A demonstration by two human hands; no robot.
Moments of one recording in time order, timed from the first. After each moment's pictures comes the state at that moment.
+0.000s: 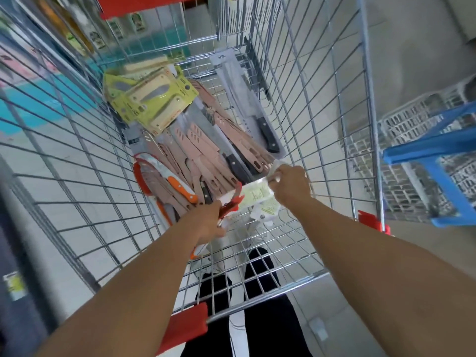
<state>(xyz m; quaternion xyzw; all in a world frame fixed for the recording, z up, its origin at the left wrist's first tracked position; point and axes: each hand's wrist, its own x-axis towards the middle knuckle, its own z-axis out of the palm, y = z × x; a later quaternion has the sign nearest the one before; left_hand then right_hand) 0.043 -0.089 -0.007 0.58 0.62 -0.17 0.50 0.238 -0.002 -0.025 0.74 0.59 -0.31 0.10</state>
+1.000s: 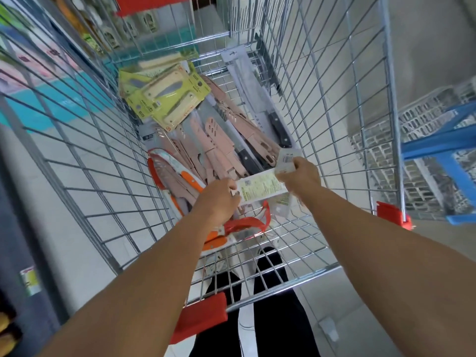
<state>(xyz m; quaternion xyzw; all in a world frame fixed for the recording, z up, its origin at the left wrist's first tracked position) 0.045 -0.074 0.007 0.54 0.71 0.01 0.44 0.224 -0.004 0.000 0.78 0.45 -0.43 -0.04</state>
